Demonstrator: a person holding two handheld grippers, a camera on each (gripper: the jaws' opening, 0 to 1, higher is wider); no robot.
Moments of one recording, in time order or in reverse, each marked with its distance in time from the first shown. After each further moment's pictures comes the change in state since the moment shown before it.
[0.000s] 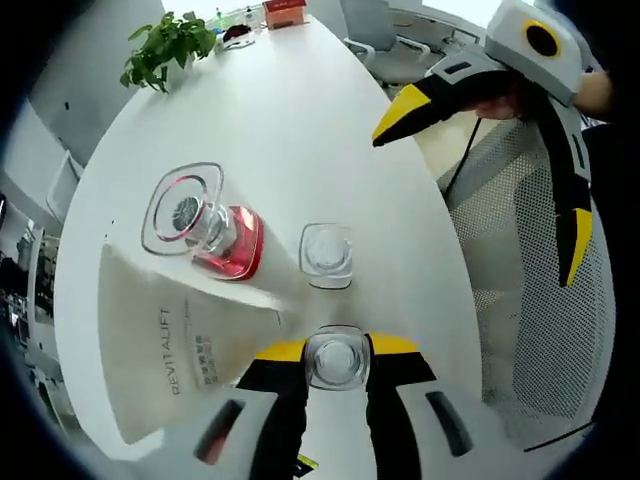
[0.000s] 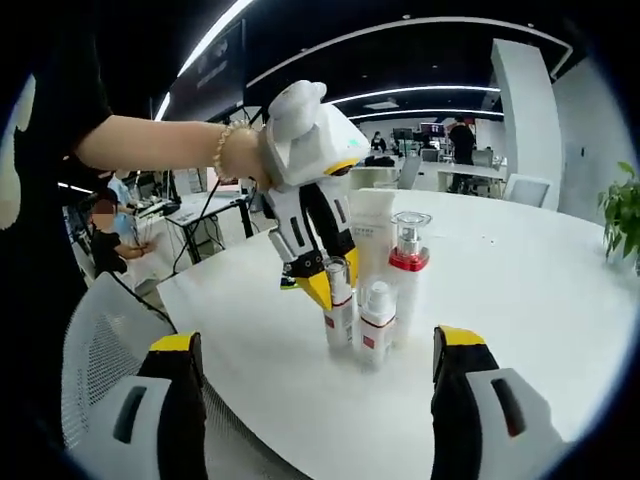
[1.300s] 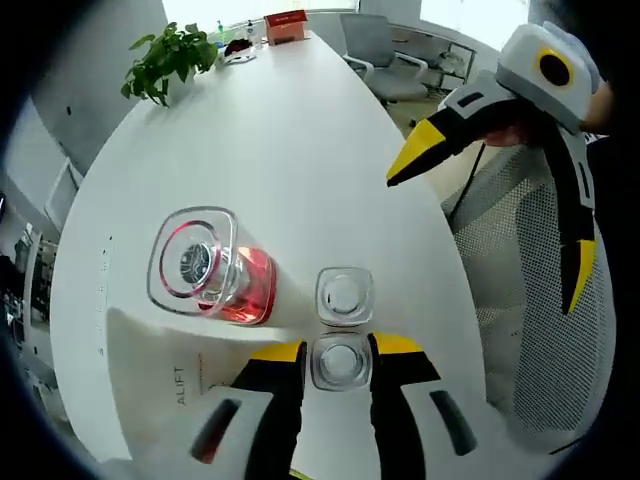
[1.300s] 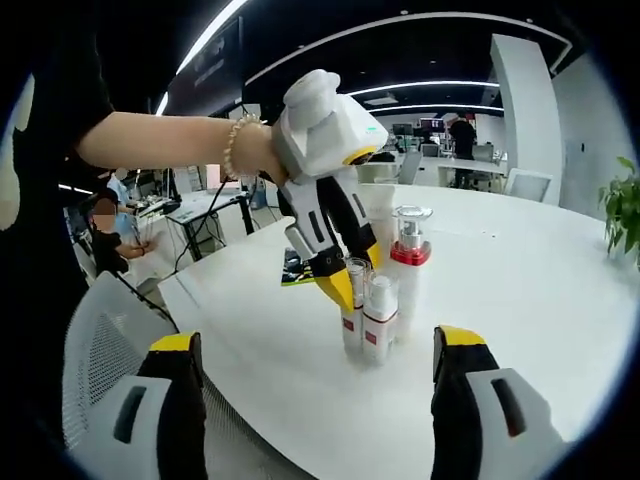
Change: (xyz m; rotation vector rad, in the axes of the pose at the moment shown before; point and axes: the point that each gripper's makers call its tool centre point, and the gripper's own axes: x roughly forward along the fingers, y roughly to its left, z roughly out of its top) left arm 0.004 0.006 0.019 -0.002 -0.084 -0.008; right arm 0.002 0.002 -0.003 0.009 0.018 0.010
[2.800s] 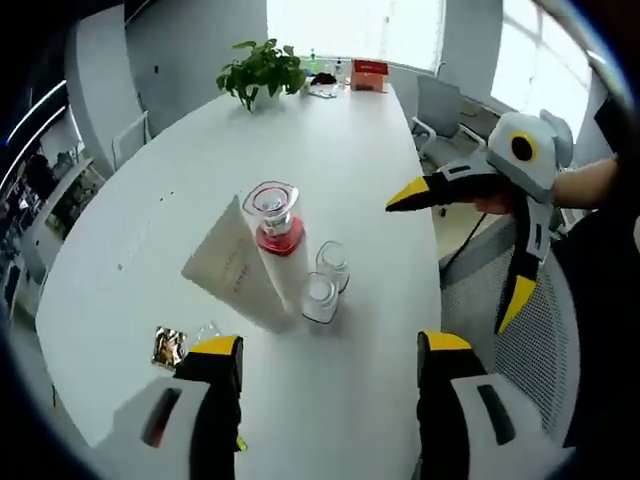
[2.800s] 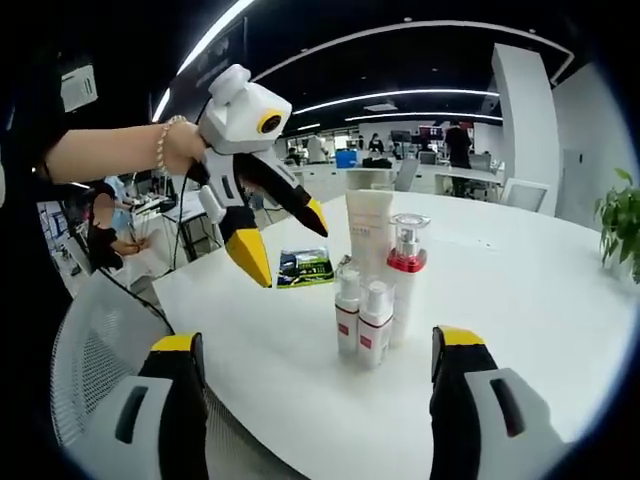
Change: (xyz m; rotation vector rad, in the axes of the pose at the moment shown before) left arm -0.075 -0.034 -0.025 -0.412 -0.236 0.174; right arm 0.000 -0.004 0.000 -0.039 -0.015 -0.027
